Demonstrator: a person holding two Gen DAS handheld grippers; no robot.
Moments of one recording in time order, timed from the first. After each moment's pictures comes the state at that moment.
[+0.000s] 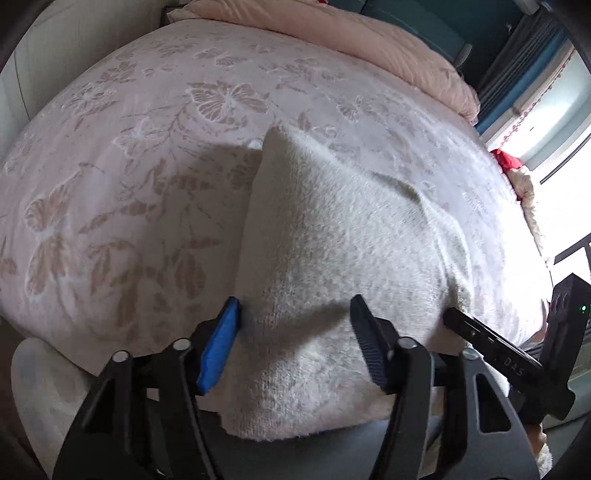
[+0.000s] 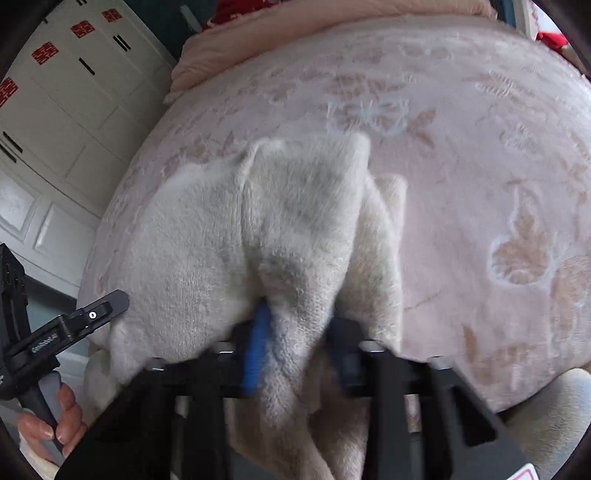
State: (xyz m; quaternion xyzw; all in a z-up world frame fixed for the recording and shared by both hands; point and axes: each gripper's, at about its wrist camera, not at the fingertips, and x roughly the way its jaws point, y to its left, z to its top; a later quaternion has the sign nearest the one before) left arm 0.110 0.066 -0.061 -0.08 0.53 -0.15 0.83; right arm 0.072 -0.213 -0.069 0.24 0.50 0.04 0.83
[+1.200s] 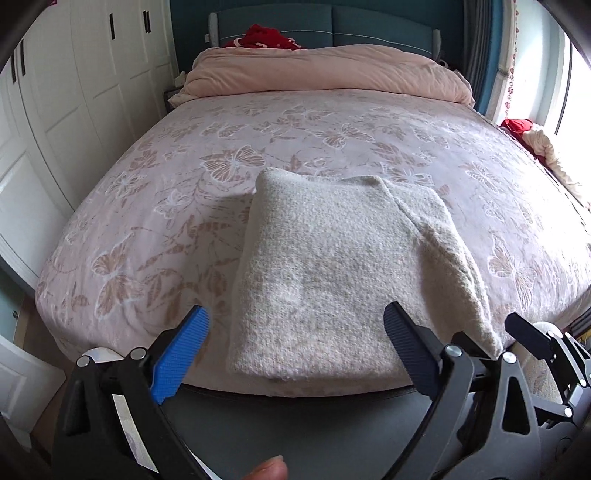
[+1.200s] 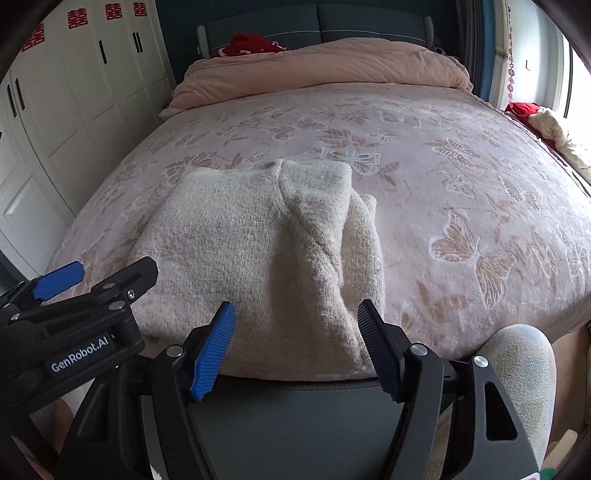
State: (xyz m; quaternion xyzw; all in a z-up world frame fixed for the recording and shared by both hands) left arm 0.017 0.022 -0.017 0.07 0.41 -0.11 0.90; right arm -0.016 -0.143 -0.013 0.11 0.42 -0.07 0.90
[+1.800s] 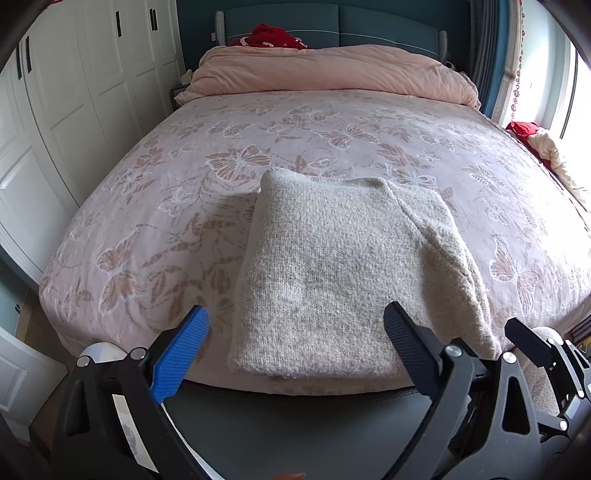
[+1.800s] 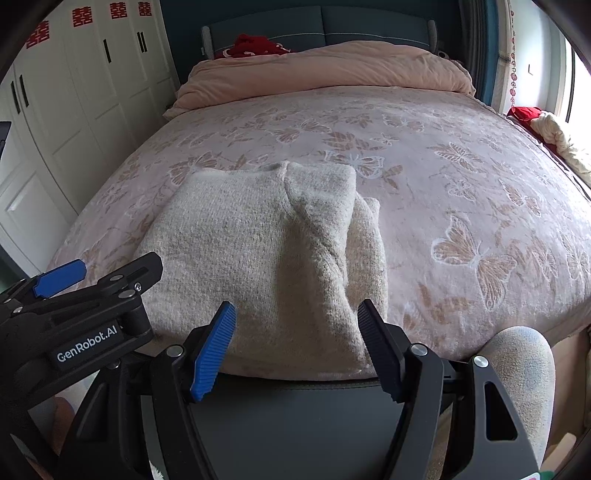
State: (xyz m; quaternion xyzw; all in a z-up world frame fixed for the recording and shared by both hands) left arm 0.016 0.023 -0.015 0.06 0.42 -0.09 0.90; right arm -0.019 -0.138 -0.010 0.10 0.42 -0.07 0.90
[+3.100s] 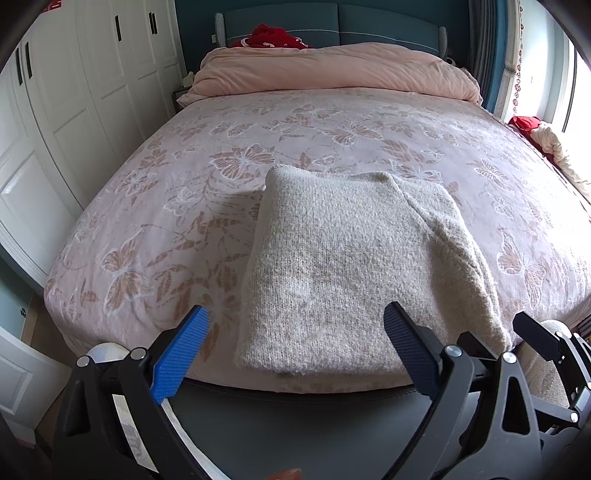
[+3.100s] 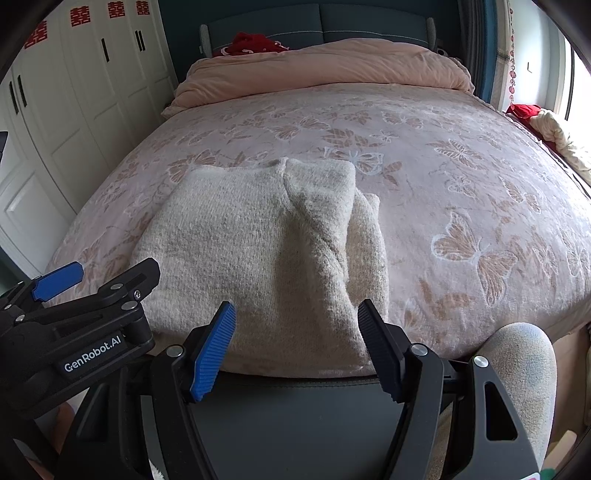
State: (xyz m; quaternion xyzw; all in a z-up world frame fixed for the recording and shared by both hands) left arm 0.012 0.022 -0.019 0.07 0.41 -0.08 0.90; right arm -0.021 -0.134 -0.010 0.11 0.43 -0.07 0.90
